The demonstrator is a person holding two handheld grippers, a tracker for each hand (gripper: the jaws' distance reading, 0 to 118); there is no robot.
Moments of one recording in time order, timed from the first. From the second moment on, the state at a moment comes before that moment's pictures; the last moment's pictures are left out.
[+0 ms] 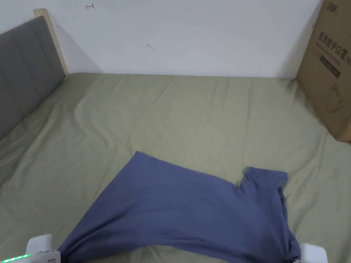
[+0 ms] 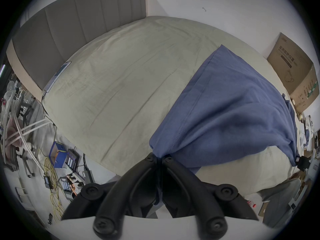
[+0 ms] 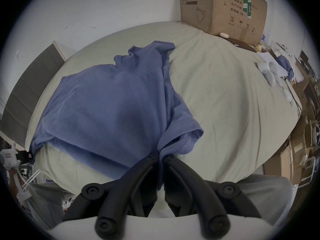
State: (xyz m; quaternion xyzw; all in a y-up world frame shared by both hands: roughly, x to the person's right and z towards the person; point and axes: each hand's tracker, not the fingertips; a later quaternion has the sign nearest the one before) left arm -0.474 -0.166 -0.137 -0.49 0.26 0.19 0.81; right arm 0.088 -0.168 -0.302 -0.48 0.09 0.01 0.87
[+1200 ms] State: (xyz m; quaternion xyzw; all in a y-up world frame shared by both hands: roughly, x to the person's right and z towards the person) left arm -0.367 0.035 -0.267 -0.13 0.10 0.08 0.98; right arm 0.021 0.049 -0.319 -0.07 0.09 0.04 0.99
